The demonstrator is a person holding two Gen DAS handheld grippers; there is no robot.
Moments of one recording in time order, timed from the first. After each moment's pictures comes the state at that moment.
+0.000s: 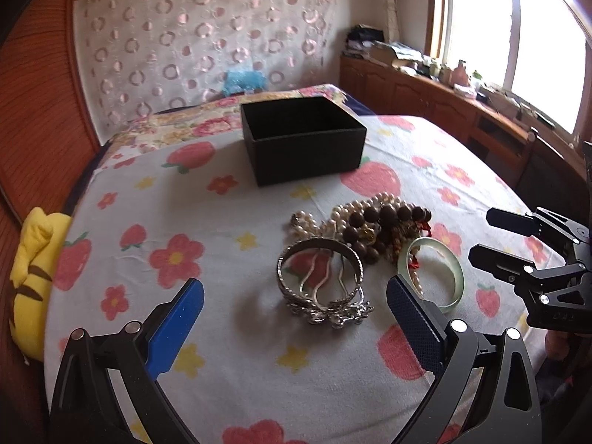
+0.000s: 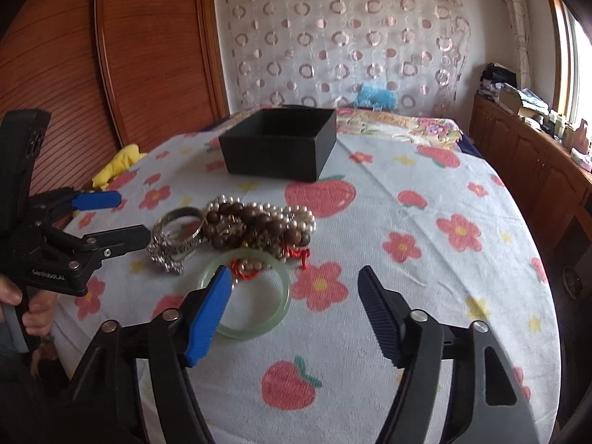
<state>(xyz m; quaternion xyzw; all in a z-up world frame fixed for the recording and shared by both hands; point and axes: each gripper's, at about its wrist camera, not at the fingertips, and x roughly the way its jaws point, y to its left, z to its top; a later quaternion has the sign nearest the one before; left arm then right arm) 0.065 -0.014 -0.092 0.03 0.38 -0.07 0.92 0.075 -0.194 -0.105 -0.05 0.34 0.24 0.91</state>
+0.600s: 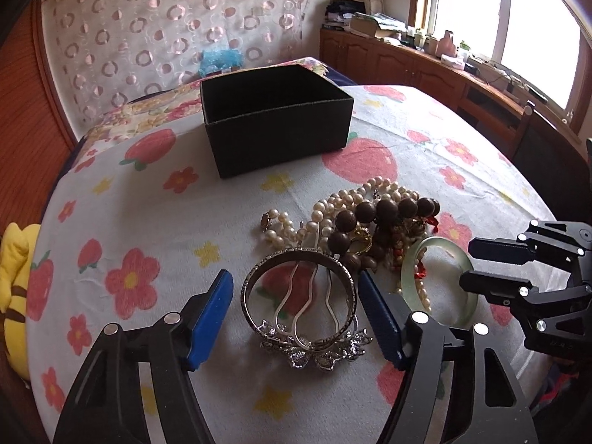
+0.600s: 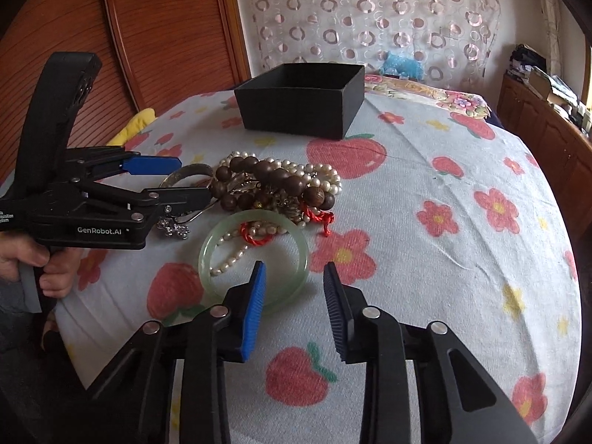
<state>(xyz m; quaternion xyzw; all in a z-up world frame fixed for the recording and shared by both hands) 0.101 -0.033 -0.112 0.05 0.43 -0.10 0.90 0.087 -0.182 -0.127 -0.07 0.40 0.28 0.87</state>
